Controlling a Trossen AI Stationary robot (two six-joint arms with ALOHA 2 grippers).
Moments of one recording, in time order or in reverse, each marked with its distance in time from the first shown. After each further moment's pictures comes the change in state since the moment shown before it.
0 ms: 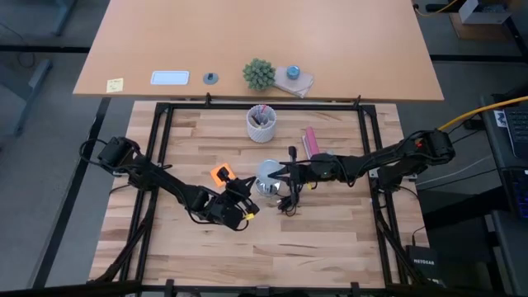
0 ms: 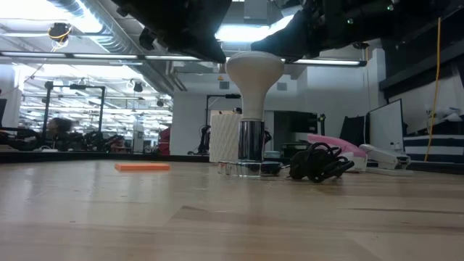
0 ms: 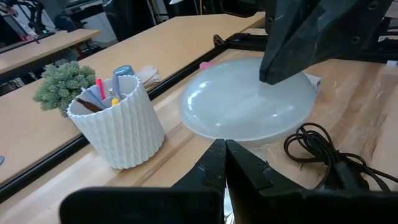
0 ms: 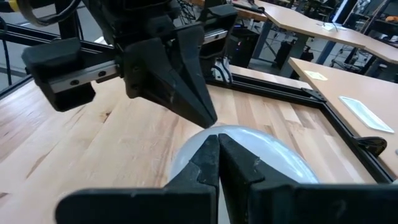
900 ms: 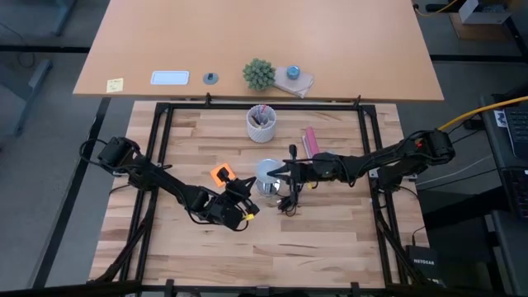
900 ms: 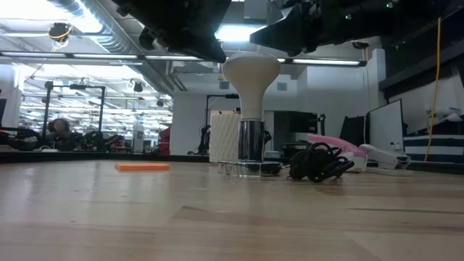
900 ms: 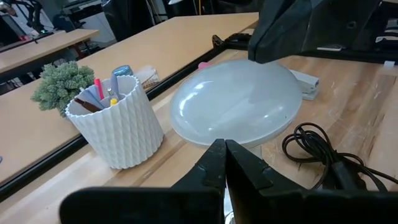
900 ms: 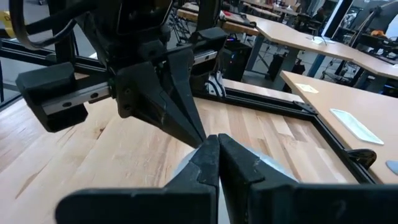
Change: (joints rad) left arm -0.004 0.000 0.000 0.003 0.002 0.001; right arm 0.000 0.000 0.000 0.064 0.015 -0.007
